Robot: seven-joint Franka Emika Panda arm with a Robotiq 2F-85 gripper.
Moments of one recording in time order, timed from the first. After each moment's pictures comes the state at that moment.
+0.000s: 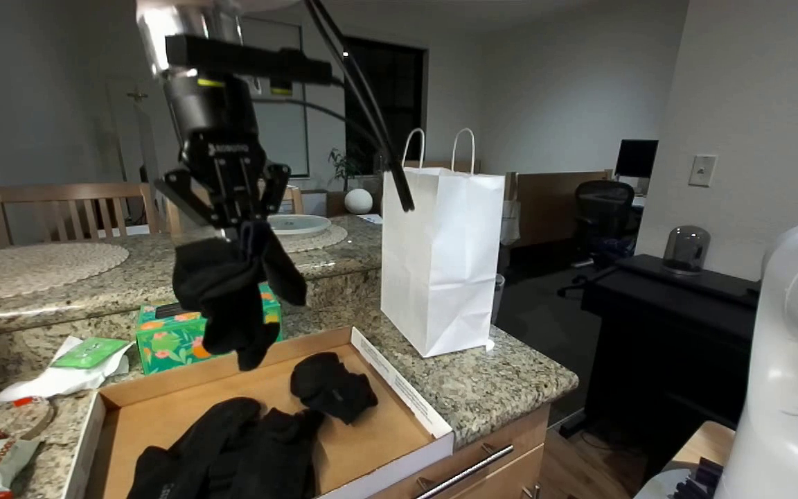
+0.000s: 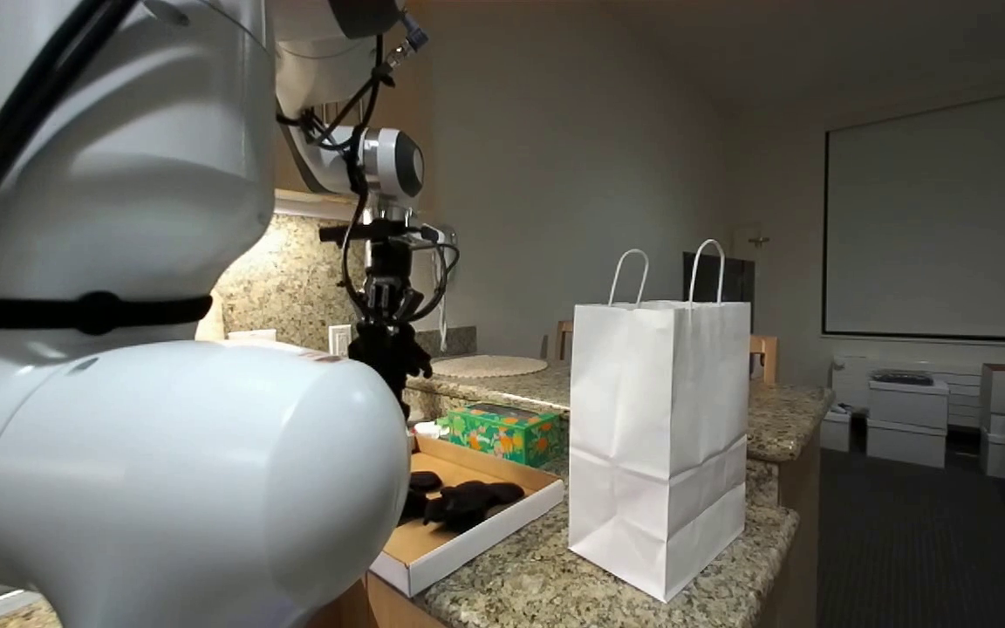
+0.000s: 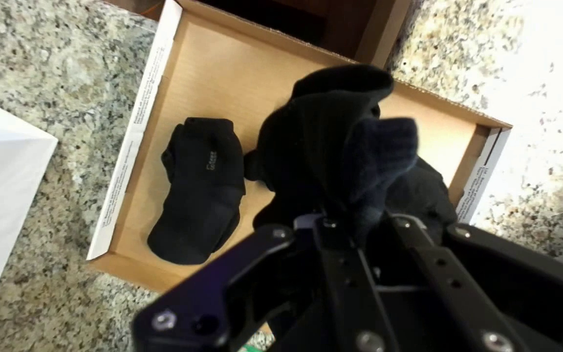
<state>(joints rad) 0.40 0.07 0.27 -1.77 0.03 1.64 0.41</state>
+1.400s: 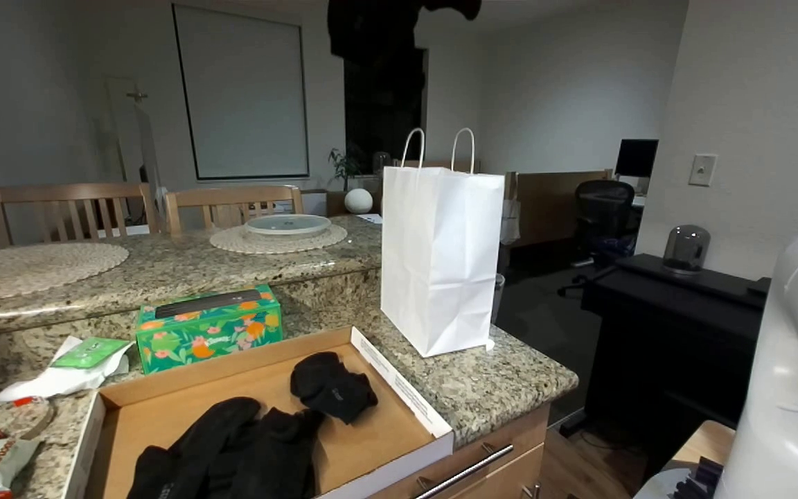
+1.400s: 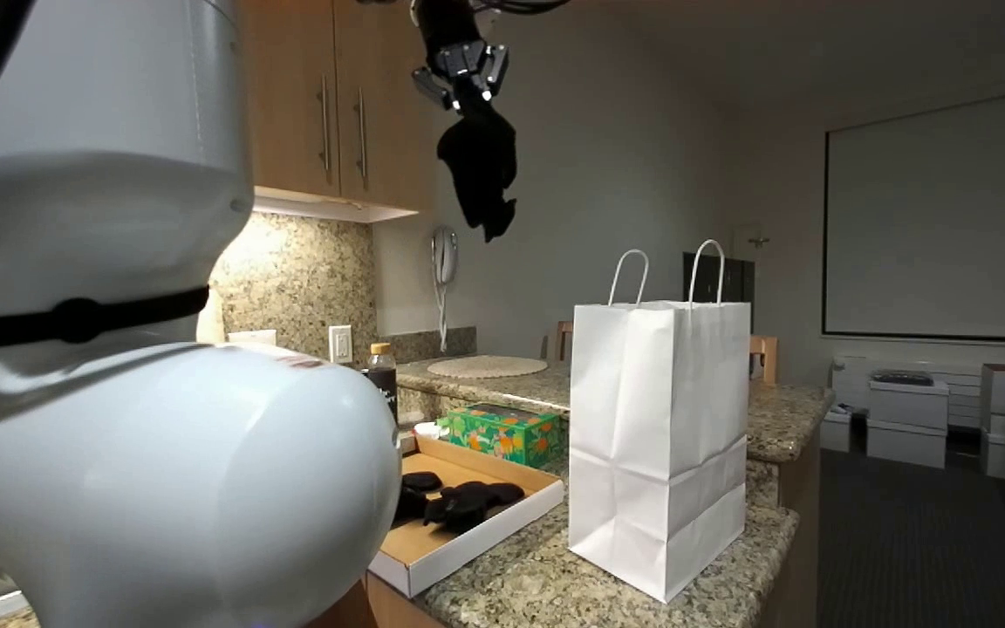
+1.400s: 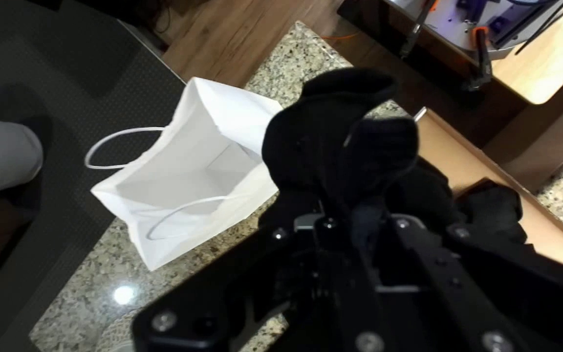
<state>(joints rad) 0.28 -0.03 0.22 -1.11 -0.37 0.91 -0.29</state>
